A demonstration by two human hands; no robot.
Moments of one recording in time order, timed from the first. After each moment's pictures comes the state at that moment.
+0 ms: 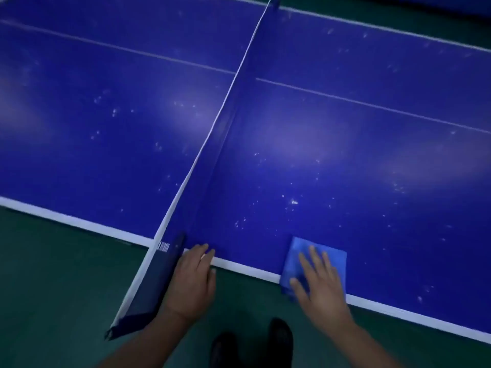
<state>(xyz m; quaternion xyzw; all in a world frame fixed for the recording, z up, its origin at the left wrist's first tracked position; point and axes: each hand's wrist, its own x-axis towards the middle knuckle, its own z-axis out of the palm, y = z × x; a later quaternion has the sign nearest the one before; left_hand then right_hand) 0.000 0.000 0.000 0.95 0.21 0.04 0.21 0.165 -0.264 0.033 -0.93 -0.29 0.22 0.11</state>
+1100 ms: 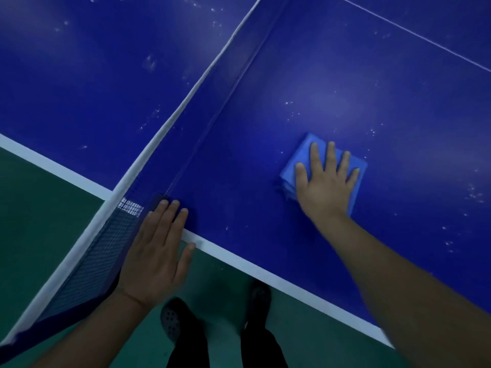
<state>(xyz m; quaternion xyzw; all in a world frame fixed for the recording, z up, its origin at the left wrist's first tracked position) 0.009 0.014 -0.032 0.95 0.28 0.03 0.10 0.331 -0.111 -0.032 -0.96 -0.27 0.10 0.03</state>
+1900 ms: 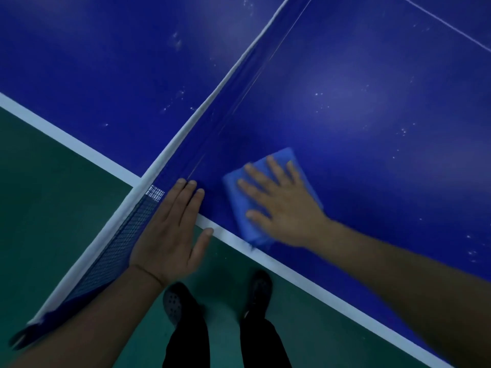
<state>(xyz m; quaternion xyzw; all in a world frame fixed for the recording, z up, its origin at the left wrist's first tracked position) 0.010 0.028 -0.034 0.95 0.27 0.06 0.12 0.256 -0.084 -0.040 -0.71 -0.70 0.04 0.00</state>
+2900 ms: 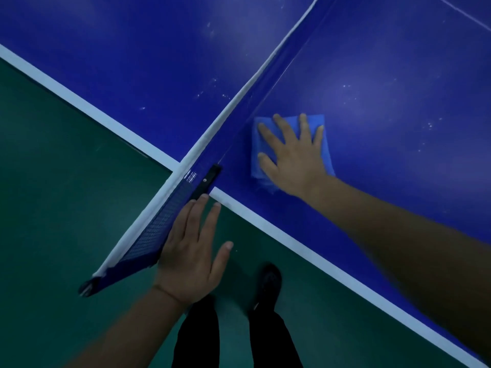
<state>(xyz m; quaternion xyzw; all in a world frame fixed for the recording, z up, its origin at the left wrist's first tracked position) -0.041 -0.015 -0.029 0.93 0.33 0.09 0.16 0.242 -0.011 -0.029 -0.82 -0.57 0.06 -0.03</state>
